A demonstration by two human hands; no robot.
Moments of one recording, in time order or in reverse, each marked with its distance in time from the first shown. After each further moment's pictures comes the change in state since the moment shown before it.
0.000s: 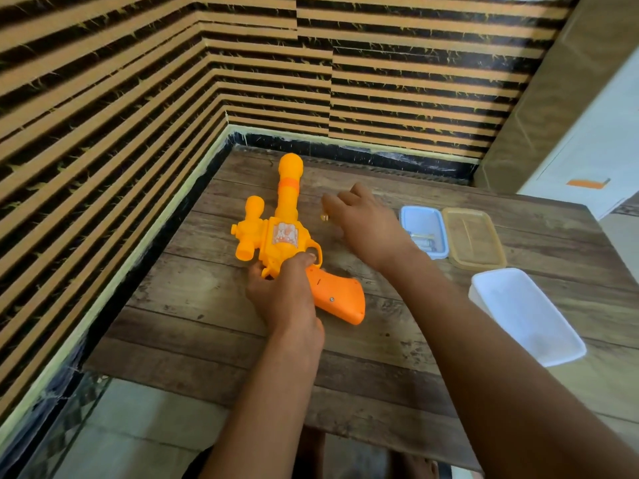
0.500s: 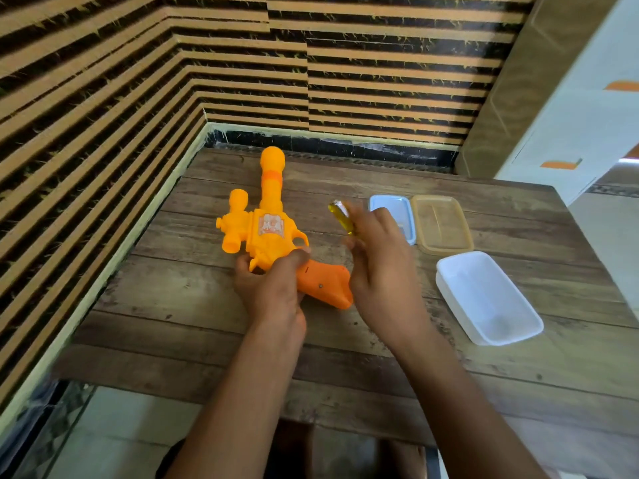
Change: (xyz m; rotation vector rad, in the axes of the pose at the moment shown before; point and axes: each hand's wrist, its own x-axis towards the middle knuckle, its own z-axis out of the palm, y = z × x) left_hand -0.012 -0.018 0.013 -0.014 -0.118 0.018; right_hand -0.099 -0.036 -0.050 0.608 0.400 0.352
